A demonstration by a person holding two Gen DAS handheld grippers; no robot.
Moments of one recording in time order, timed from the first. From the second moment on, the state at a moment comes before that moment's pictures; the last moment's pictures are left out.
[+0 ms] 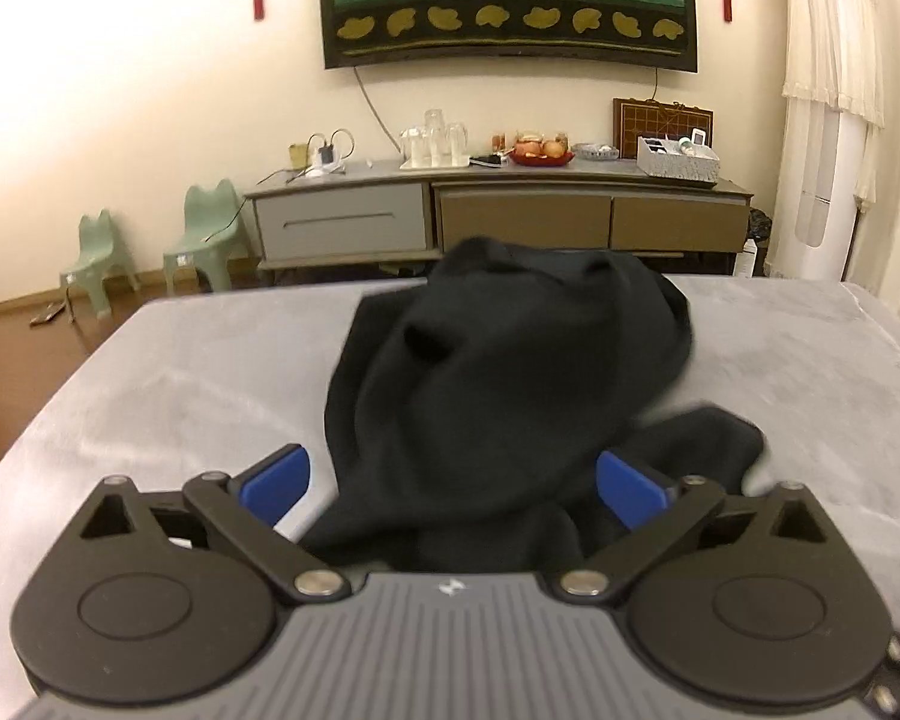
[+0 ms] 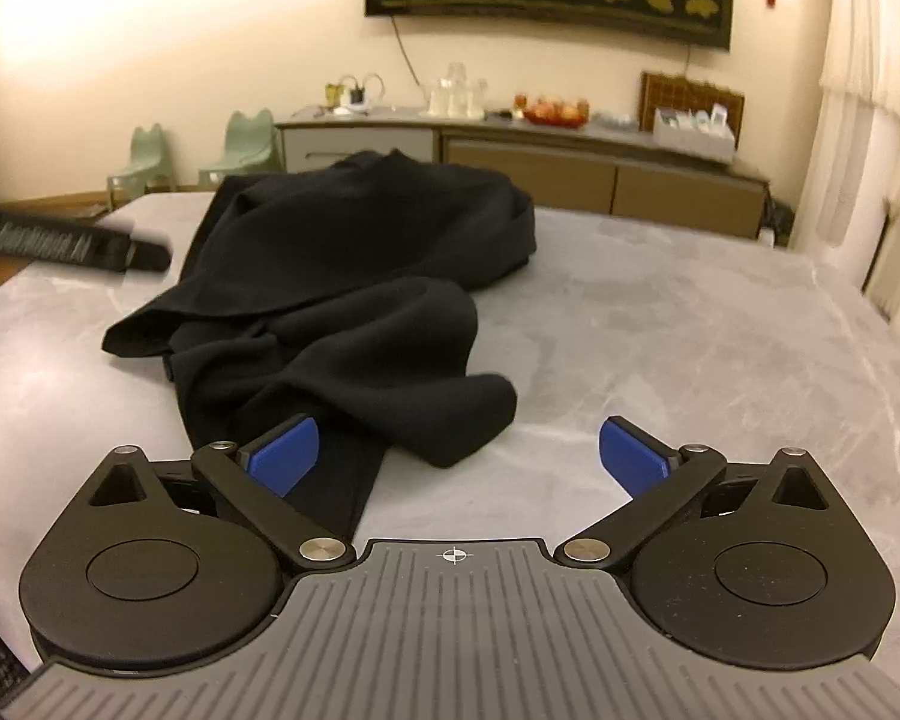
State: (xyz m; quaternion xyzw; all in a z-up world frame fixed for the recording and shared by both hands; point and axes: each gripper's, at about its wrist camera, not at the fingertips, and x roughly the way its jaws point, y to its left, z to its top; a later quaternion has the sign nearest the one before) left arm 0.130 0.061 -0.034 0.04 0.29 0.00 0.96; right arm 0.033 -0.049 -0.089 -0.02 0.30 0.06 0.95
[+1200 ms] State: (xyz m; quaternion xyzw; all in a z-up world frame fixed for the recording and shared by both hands) left arm 0.175 0.188 -0.026 -0.19 0.30 0.00 0.93; right arm 0.102 0.022 -0.062 -0.10 0.31 0.27 0.91
